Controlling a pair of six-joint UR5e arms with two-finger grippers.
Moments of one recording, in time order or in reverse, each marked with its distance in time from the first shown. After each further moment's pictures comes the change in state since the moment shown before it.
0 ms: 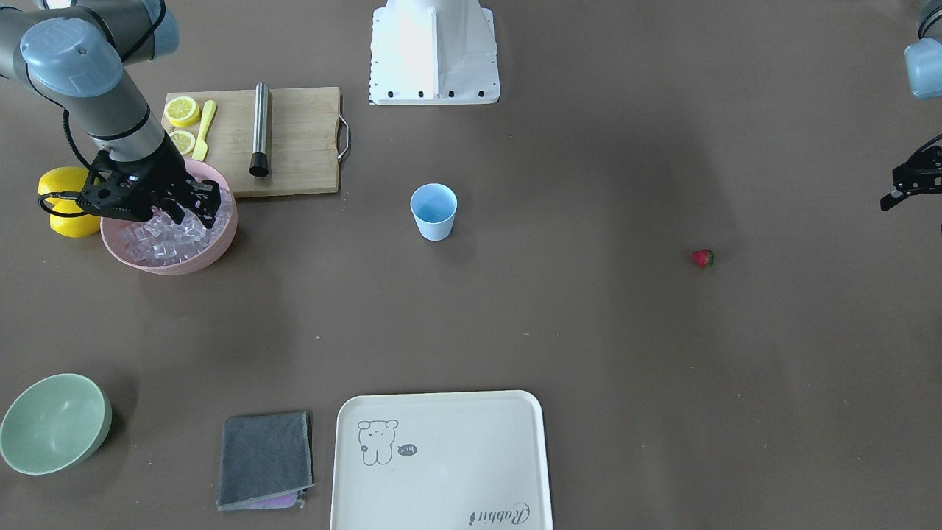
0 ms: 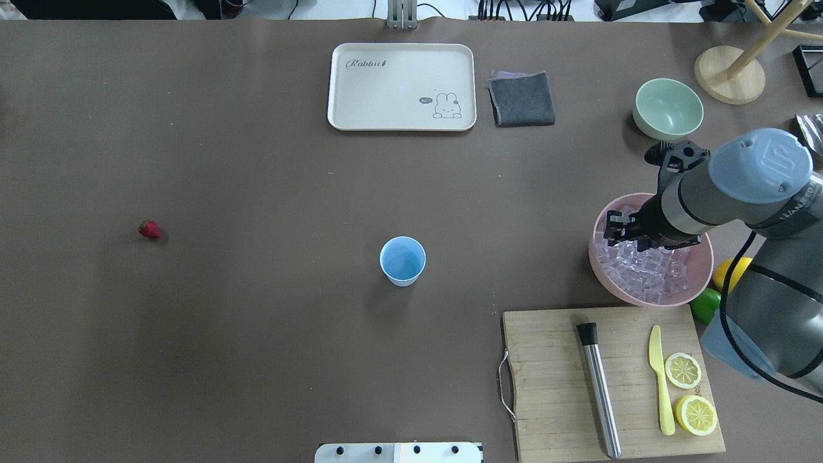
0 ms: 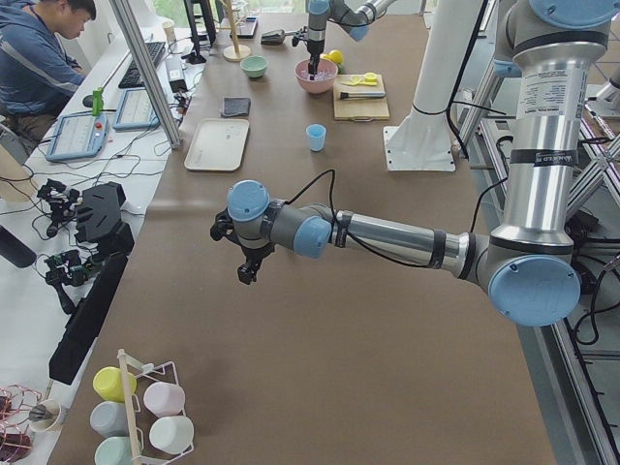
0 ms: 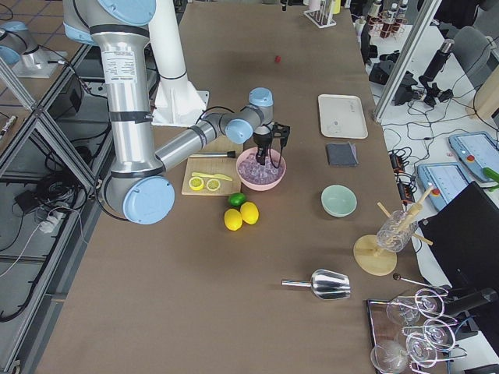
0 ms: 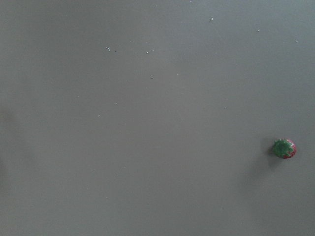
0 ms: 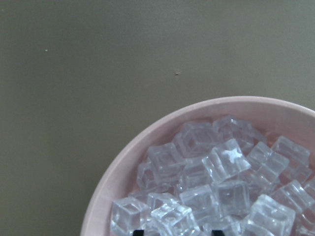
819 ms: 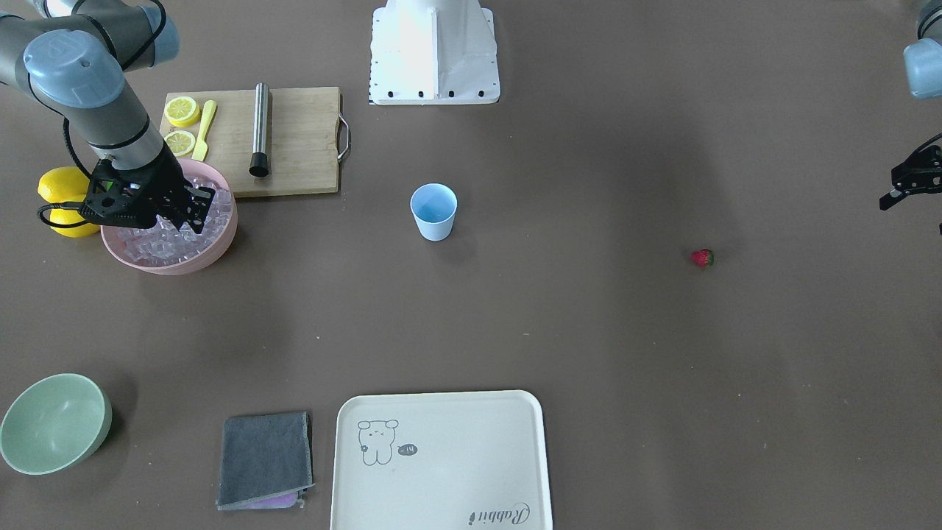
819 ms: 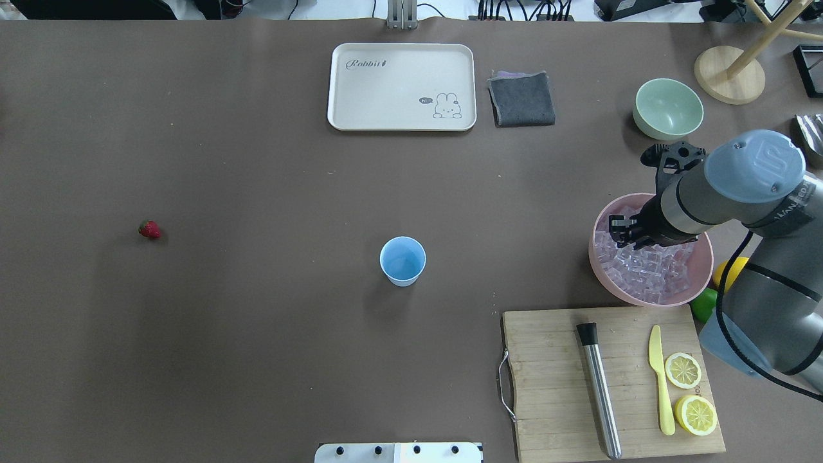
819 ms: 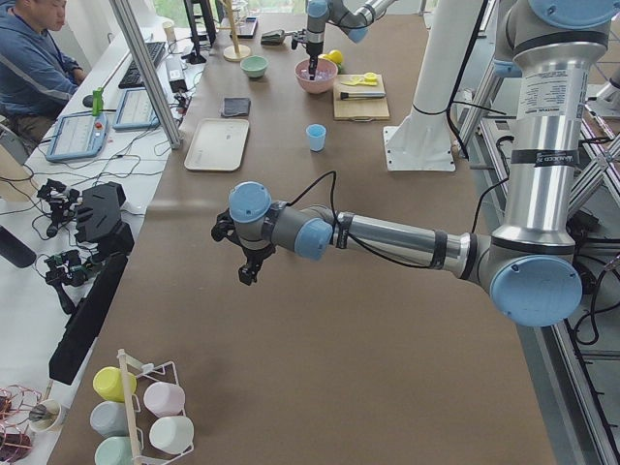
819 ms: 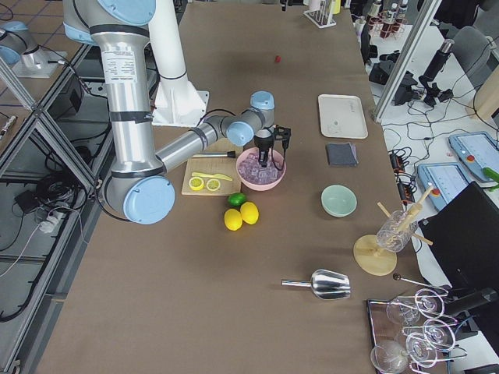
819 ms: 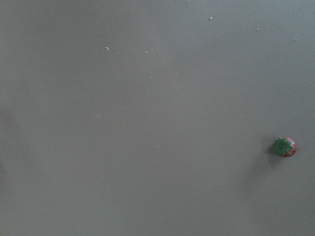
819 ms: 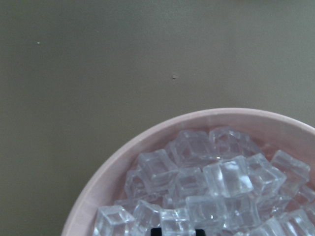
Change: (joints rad) left arm 0.003 0.007 0.003 -0.019 0.000 0.001; right arm 0.003 0.003 -0.022 -0.002 -0.010 -0.064
